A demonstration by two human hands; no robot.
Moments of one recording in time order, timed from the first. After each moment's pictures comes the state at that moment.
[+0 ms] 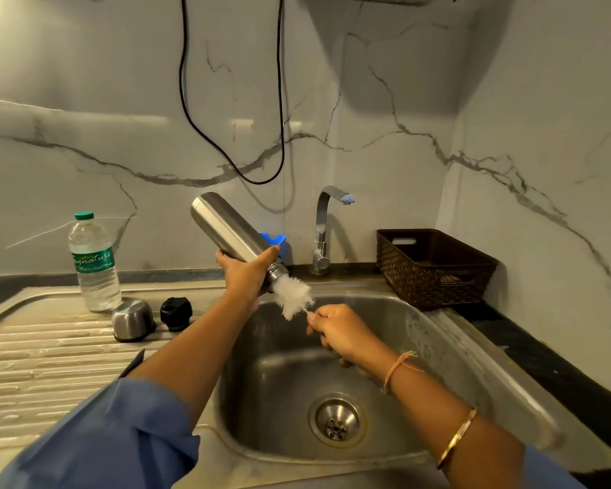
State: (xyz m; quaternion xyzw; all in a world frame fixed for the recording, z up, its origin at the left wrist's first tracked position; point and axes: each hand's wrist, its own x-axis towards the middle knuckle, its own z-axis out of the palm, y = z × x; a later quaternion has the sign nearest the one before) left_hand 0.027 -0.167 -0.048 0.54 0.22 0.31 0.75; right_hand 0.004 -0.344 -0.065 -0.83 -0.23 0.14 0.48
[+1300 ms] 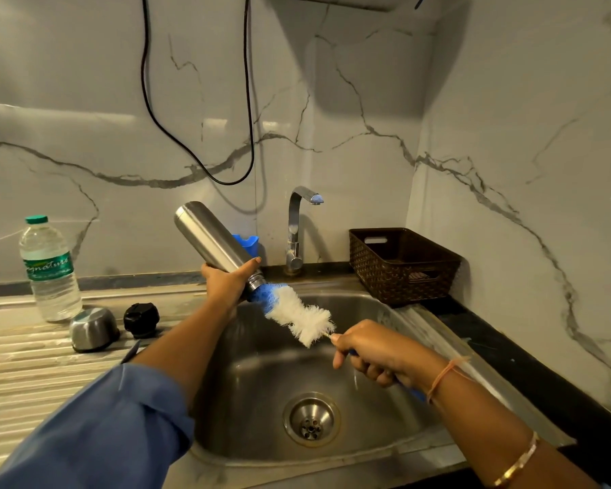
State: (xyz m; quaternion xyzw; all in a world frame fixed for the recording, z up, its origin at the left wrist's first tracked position) left_hand 0.052 -0.167 -0.070 0.60 0.25 0.28 0.71; right_hand -0.007 -0.422 -0.045 -0.86 -0.14 0.26 0.42
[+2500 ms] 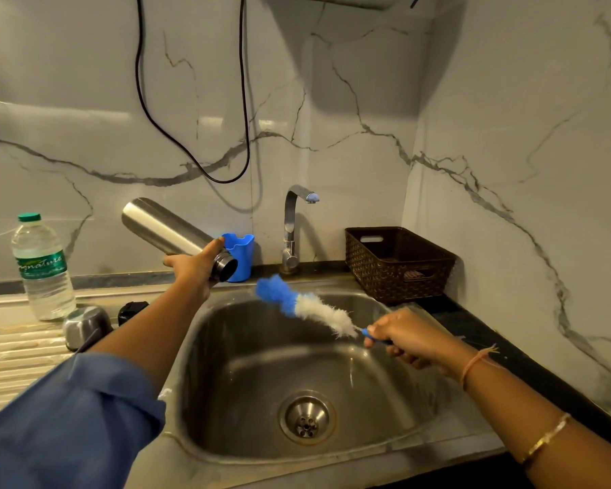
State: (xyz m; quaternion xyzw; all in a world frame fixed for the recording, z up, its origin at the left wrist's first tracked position) left_hand 0.032 -0.146 -0.033 0.50 0.28 0.31 0.76; right_hand 0.017 -0.467 -0.043 -0.90 -0.15 0.17 0.37
